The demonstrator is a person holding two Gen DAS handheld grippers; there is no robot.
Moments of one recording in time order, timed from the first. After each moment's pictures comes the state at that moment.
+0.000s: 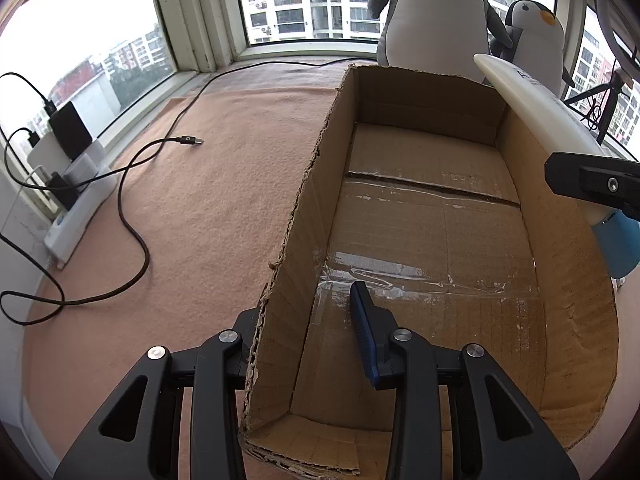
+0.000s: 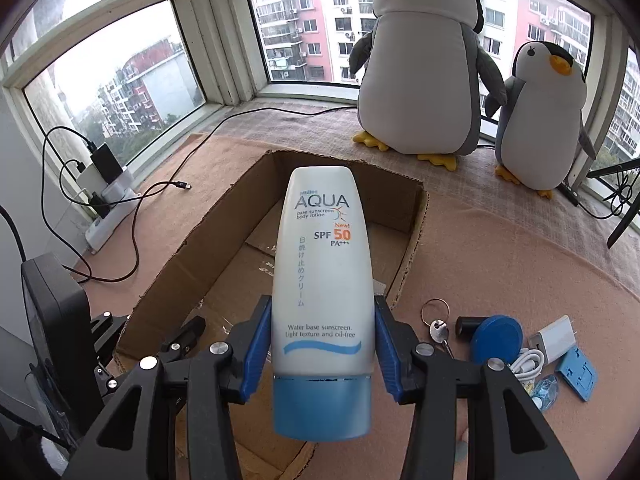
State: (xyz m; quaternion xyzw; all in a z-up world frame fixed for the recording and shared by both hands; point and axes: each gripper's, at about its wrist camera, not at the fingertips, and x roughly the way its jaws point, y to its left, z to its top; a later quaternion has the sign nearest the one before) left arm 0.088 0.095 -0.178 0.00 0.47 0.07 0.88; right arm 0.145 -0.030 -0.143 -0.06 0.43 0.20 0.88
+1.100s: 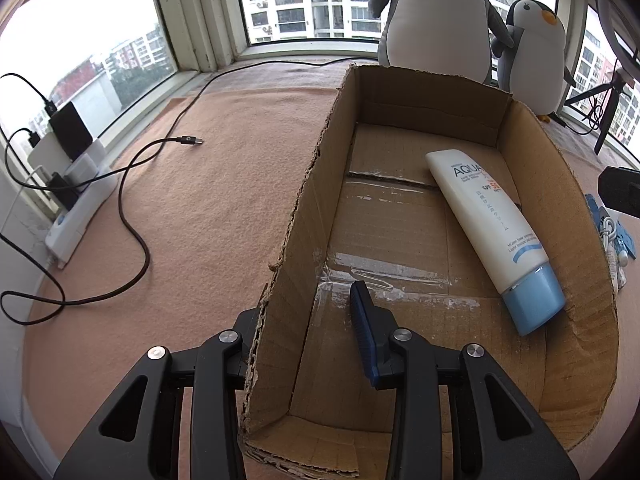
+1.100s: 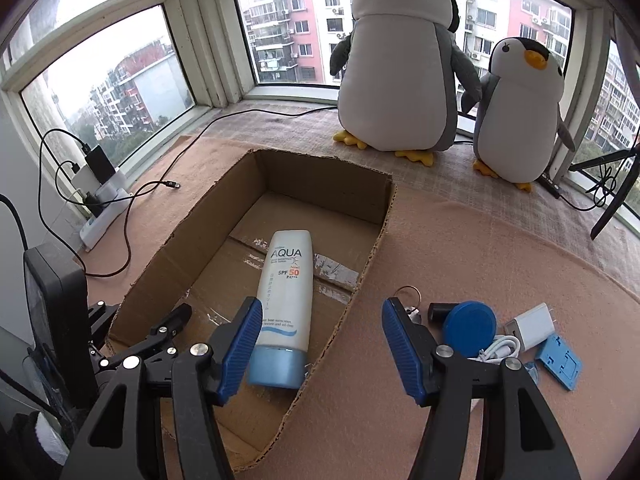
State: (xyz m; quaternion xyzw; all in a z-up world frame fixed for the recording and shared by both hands) left arm 0.089 0.095 -0.178 0.00 0.47 0.07 0.88; right arm 0.135 -0.058 -0.134 -0.06 0.43 0.18 0.88
